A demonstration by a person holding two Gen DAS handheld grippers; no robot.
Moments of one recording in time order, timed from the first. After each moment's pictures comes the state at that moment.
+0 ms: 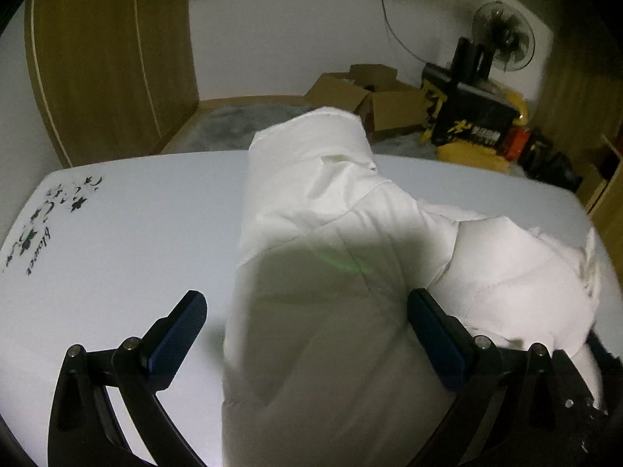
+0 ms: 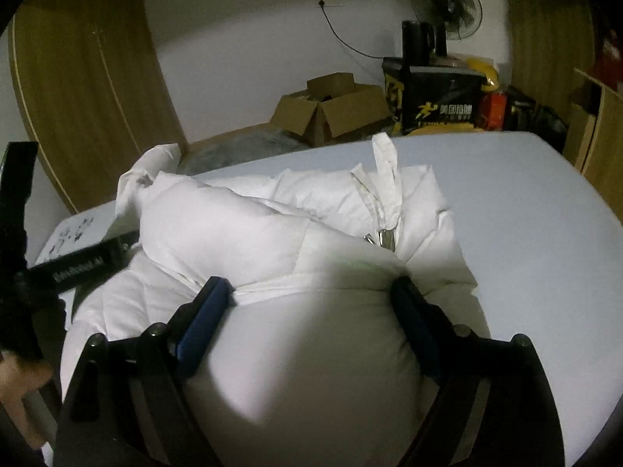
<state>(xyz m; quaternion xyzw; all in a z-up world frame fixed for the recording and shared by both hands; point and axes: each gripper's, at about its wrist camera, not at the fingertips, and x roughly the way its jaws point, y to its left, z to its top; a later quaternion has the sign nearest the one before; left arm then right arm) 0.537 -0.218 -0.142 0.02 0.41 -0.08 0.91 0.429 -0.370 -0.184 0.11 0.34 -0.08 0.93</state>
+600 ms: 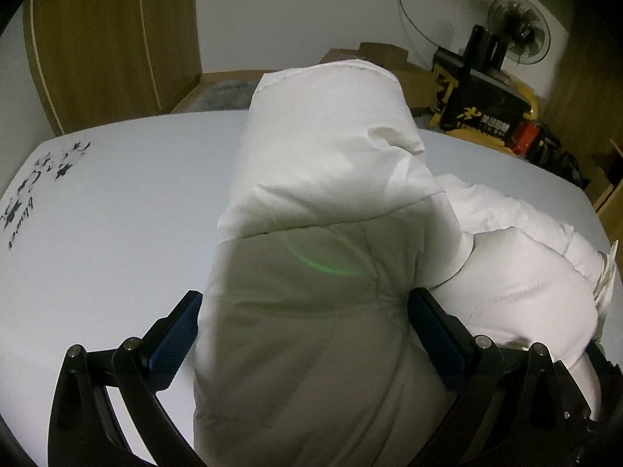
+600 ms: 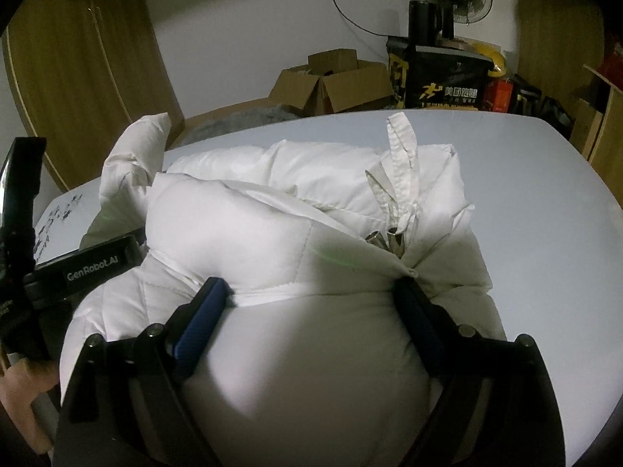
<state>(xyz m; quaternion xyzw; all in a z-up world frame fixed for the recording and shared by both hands) 0.554 -0.212 -0.176 0.00 0.45 -0.08 0.89 0.456 -0.367 -0.203 0.10 0.39 -0.08 0.91</state>
